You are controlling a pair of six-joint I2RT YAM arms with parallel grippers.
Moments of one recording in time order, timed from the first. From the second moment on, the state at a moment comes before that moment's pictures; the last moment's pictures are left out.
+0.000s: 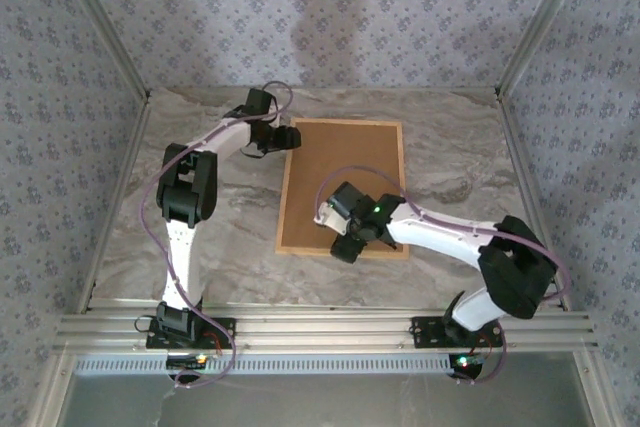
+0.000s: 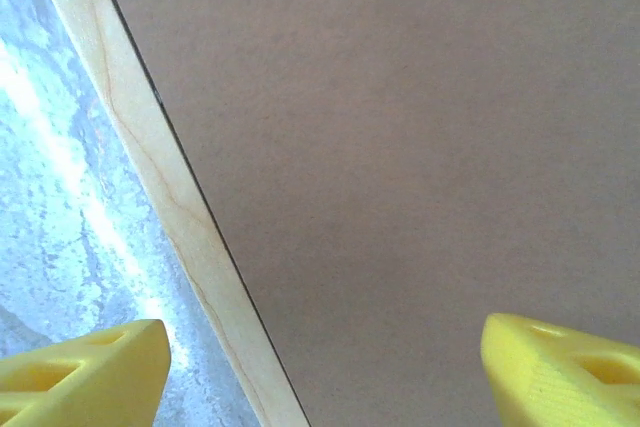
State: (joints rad) left arm -0.31 2.25 1.76 -0.51 0.32 -0.34; right arm 0.87 1.49 0.95 -0.62 0.06 -0.28
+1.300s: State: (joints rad) left arm -0.32 2.18 1.56 -0.29 0.38 -0.50; right arm 0.24 1.49 0.76 -0.49 -0.38 0.32
